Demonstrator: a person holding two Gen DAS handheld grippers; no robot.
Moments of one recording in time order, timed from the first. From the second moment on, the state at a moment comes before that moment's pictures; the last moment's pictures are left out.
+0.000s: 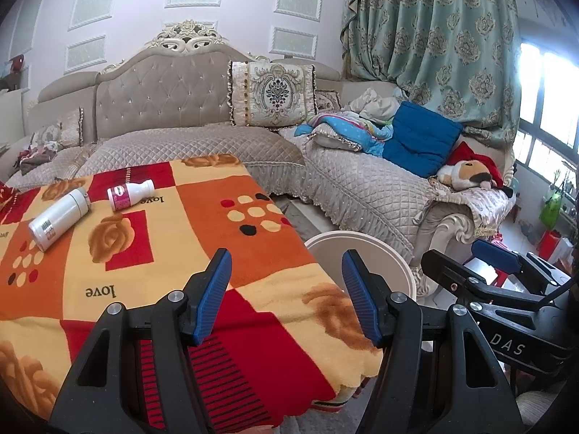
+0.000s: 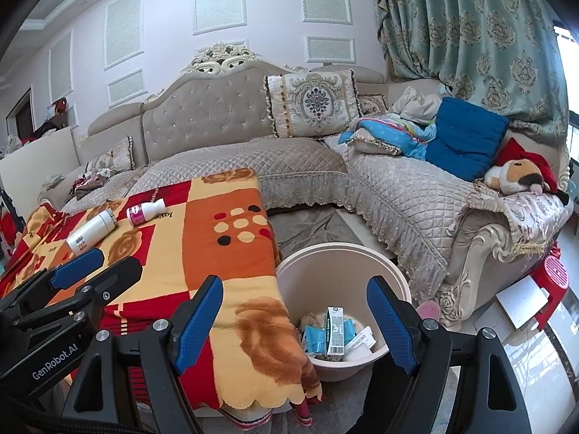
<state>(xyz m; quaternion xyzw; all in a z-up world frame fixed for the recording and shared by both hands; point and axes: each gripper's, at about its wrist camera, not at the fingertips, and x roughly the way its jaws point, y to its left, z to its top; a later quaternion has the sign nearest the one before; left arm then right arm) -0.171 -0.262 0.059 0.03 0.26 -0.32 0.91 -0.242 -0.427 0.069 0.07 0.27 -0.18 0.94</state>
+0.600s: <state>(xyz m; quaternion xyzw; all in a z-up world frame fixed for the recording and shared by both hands) -0.171 -0.261 0.062 0.02 0.26 -0.31 0.92 -0.245 -0.428 0.072 0.07 0.26 -0.19 0.94</state>
